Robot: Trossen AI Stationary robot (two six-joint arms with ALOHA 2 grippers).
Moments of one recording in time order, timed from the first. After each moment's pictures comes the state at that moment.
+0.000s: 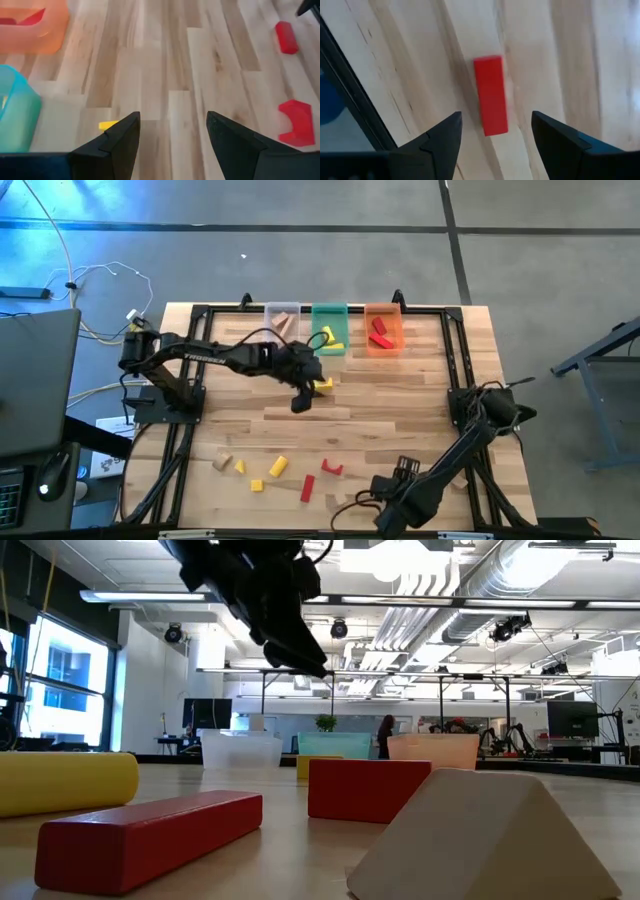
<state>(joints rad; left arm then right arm) 0.23 1.60 1.05 -0.20 0.14 0.03 0.81 2.03 1.61 -1.19 0.07 1.10</state>
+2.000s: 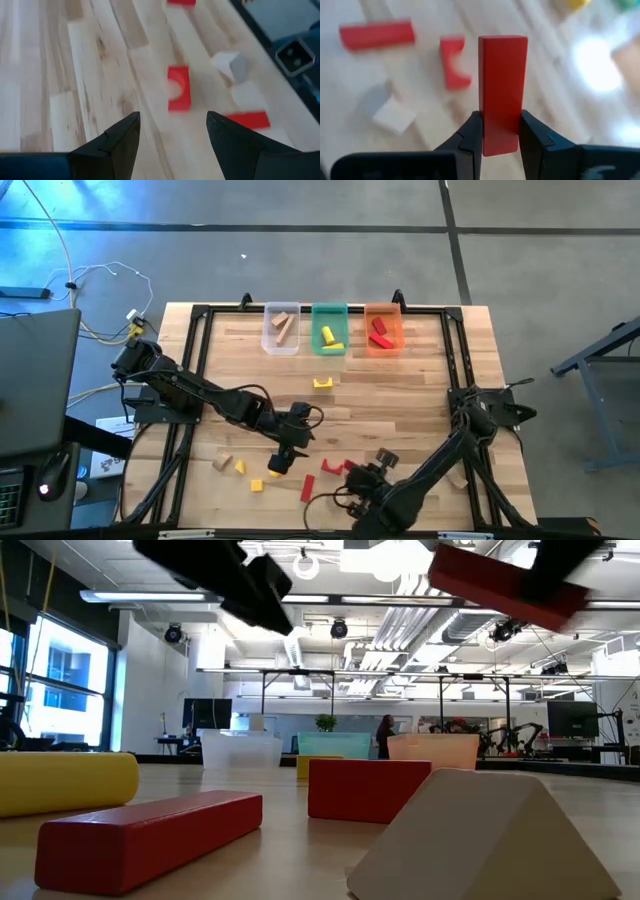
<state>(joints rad) -0.23 1.60 1.05 -0.24 -0.03 0.00 0.74 2.20 1.99 -1.41 0.57 1.23</state>
